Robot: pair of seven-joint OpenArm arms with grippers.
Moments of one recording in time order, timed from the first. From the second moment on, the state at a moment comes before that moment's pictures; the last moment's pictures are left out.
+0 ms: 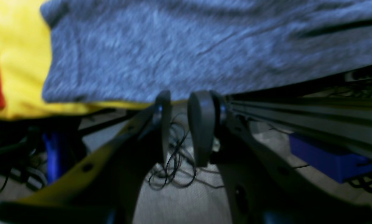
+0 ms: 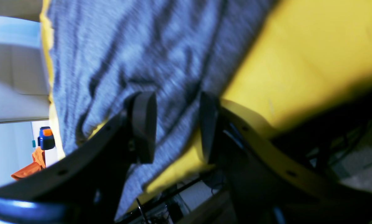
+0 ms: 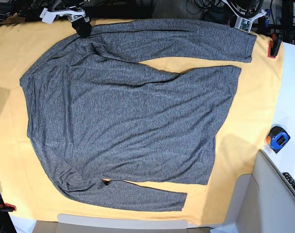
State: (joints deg) left arm 62.8 -30.8 -5.0 117.9 -19.3 0.0 21.1; right arm -54.8 7.3 3.9 110.7 65.7 2.8 -5.8
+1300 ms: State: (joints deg) left arm 59.7 -29.9 -10.7 117.9 -20.0 -0.2 21.3; right arm -48.9 4.7 8.4 102.8 66.7 5.4 -11.1
